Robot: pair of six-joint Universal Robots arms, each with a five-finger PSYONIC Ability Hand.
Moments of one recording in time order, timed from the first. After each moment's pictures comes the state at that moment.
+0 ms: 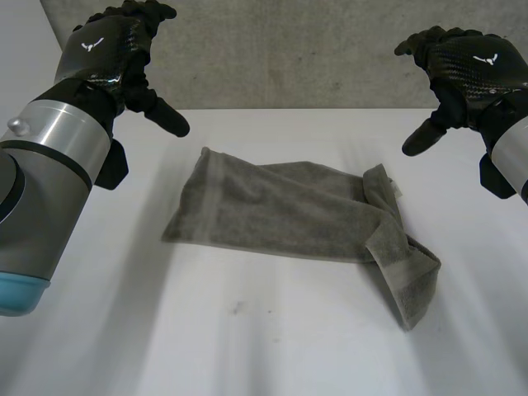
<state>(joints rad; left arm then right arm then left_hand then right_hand) 4.20 -1.66 -1.41 3.24 -1.68 3.03 1.87 -1.56 1.49 0.00 1.40 3.02 0.18 0.17 0.17 0.17 0.03 0.23 0.24 0.24 0.26 0.06</state>
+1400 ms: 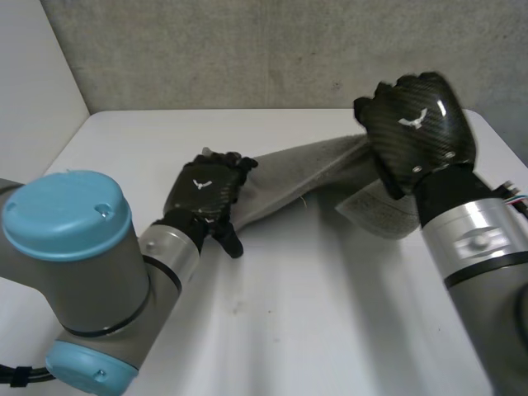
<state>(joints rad) 4.04 -1.90 -1.59 3.34 -1.66 3.17 2.11 -1.64 1.85 -0.46 1.56 2.59 0.17 0.17 0.17 0.17 0.03 1.32 1.32 1.33 1.33 1.16</state>
